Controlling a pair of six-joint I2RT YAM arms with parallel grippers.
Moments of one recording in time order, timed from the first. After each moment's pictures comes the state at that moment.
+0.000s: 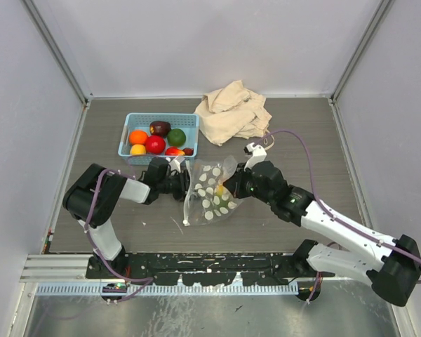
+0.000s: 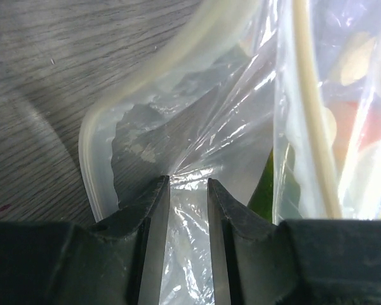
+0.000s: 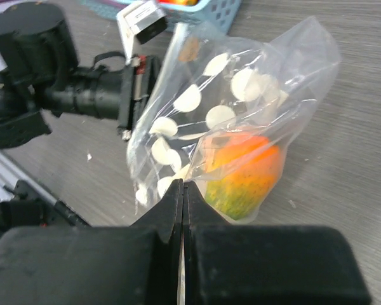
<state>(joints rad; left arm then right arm) -0.45 1.77 0.60 0.50 0.70 -0.85 0.82 0.99 0.71 -0.18 0.09 0.60</state>
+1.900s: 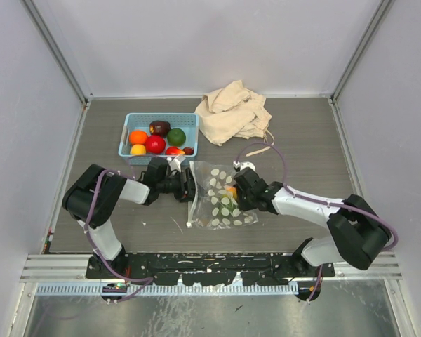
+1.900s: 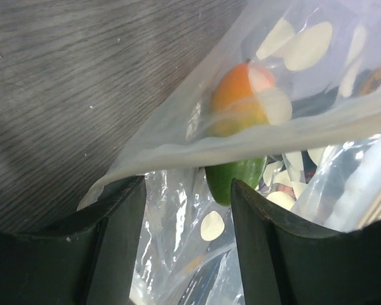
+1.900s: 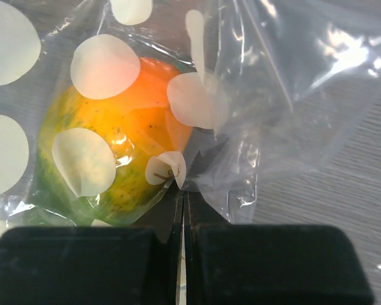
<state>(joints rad) -0.46 1.77 0.58 0.56 0.75 -0.90 0.75 1.35 0.65 -0.31 0.17 0.46</state>
